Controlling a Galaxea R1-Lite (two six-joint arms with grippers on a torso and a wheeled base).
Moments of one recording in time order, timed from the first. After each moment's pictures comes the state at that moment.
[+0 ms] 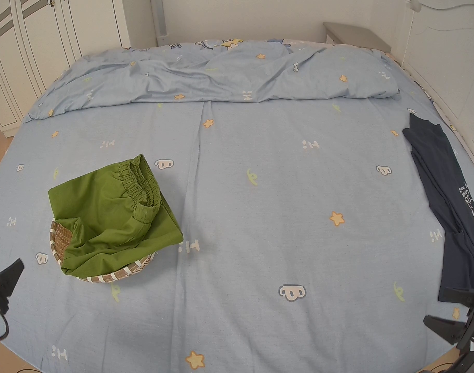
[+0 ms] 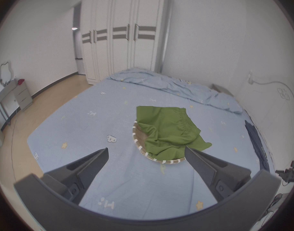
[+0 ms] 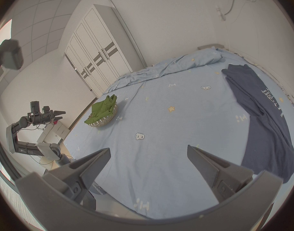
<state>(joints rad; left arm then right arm) -0.12 0.59 -0.49 0.23 0.31 -0.33 0.18 0.58 -0.22 0.04 0.35 0.12</state>
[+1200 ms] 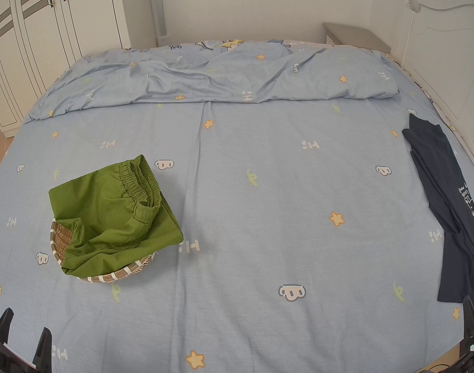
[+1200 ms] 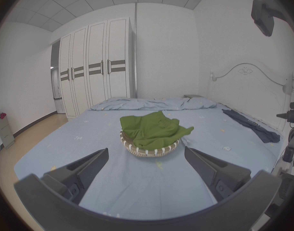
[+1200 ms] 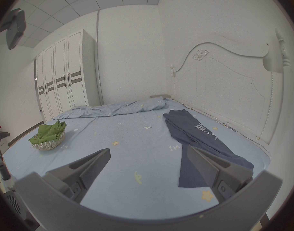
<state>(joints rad) -0.01 0.01 -0.02 -0.02 0.01 0.01 0.01 0.05 -0.02 -0.05 -0.09 0.05</state>
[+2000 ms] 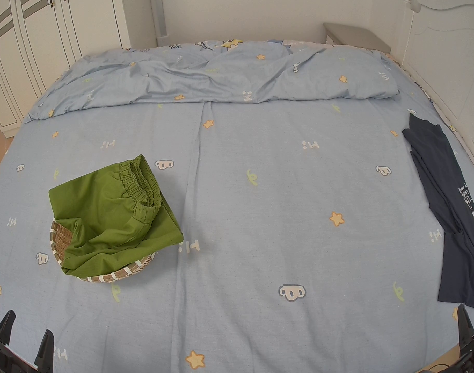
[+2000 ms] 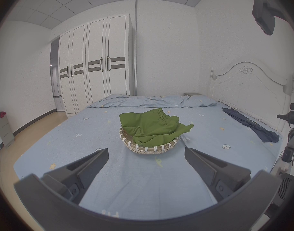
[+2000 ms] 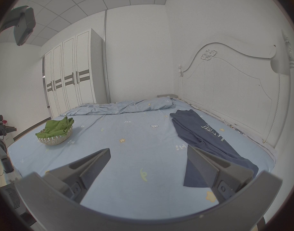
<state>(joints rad) -0.01 0.01 -0.02 0.00 0.01 0.00 0.00 0.01 -0.02 -0.01 -0.01 0.02</state>
